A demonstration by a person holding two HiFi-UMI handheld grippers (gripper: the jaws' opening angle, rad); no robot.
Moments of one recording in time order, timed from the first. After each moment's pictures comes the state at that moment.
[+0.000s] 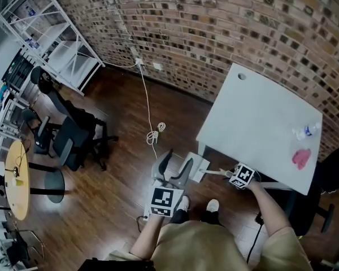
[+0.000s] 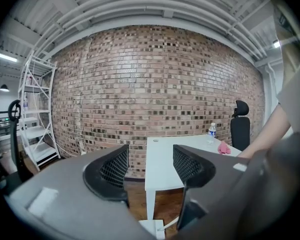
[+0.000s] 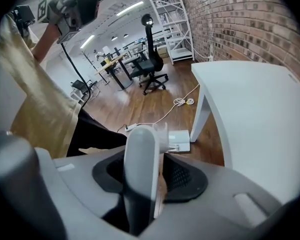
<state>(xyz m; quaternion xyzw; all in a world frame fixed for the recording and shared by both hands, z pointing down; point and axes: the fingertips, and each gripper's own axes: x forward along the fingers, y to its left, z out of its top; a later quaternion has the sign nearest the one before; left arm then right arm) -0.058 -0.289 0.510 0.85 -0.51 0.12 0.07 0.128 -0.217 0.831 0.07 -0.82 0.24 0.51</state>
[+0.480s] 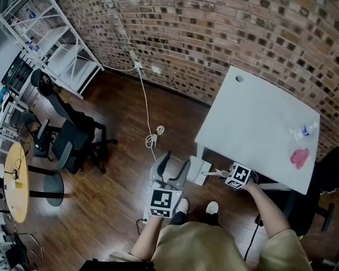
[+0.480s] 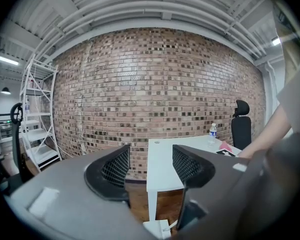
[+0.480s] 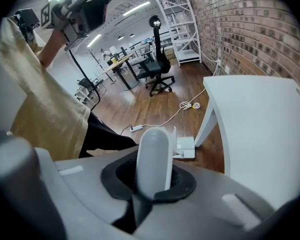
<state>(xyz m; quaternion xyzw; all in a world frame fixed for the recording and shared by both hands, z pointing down) -0.064 -0.282 0.507 0.85 -0.51 0.11 0.06 0.100 -0.209 0.796 0.03 -0.83 0.23 0.50</state>
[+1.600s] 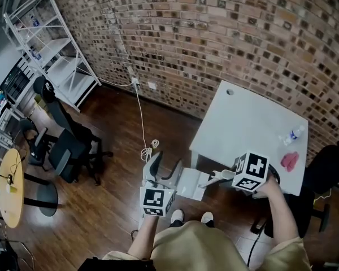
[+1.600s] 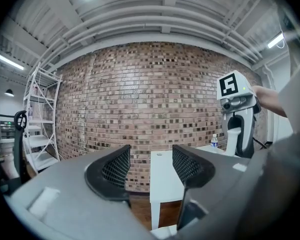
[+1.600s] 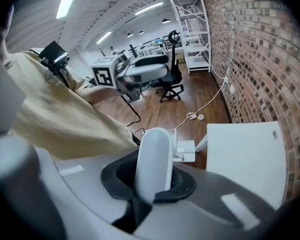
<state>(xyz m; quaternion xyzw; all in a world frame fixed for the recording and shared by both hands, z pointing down) -0.081 -0.267 0.457 0.85 -0.53 0.06 0.02 0.073 -0.170 0.512 0.00 -0.83 0.20 0.52</state>
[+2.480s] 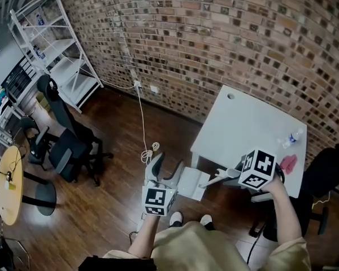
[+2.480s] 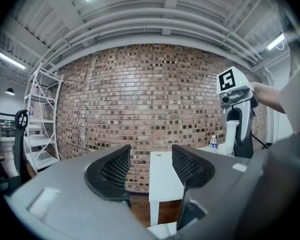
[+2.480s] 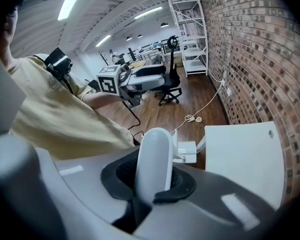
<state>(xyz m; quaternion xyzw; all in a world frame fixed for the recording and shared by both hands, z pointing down) -0.084 -0.256 0.457 0.85 -0.52 0.05 0.02 0.077 -0.167 0.490 0.01 -0.84 0.20 0.50</state>
